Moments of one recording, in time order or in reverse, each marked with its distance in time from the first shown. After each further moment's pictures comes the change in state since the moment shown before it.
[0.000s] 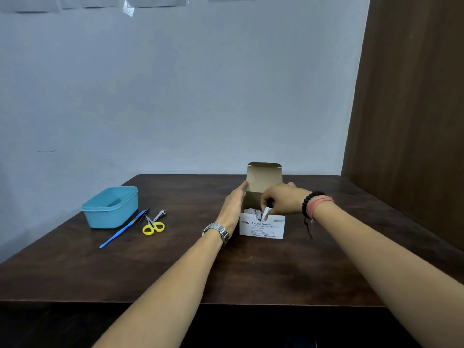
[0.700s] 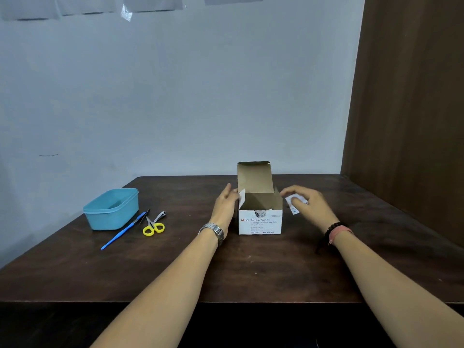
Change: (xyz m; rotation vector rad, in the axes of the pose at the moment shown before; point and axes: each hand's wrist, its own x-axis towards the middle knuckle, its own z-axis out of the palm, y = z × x) left_hand 0.010 -0.013 -0.010 -0.104 0.124 -0.011; right_hand -0.039 0.052 0.056 0.751 0.625 0.082
